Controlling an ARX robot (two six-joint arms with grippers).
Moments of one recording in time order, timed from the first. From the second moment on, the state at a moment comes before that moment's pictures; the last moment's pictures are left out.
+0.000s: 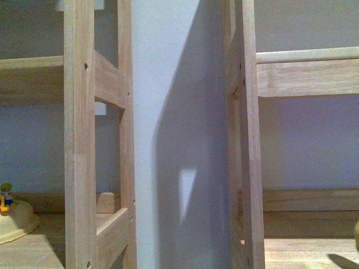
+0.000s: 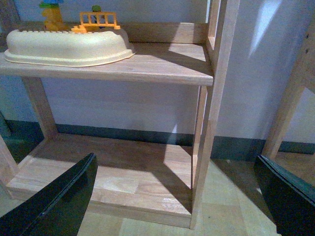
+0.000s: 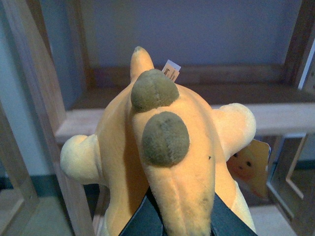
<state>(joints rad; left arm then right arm) 0.00 0.00 0.01 0.00 0.00 0.00 0.22 0.22 0.24 0.15 0.42 -0.06</state>
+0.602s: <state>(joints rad) 0.00 0.00 0.01 0.00 0.00 0.00 0.46 0.57 0.75 0.42 0.51 -0.40</state>
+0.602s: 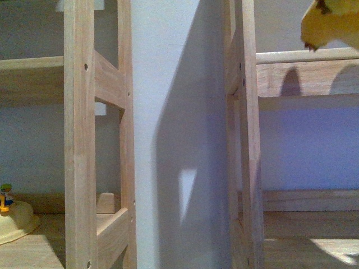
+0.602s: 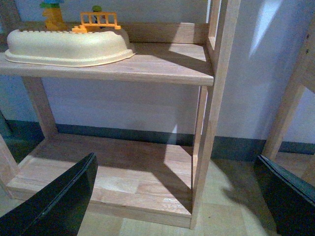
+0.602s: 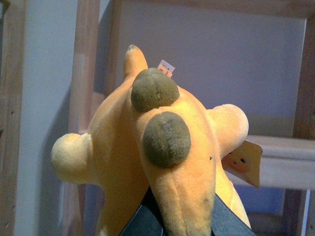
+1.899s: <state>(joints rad) 0.00 0.00 0.01 0.00 0.00 0.00 -0.38 1.24 1.49 0.29 -0.12 0.33</state>
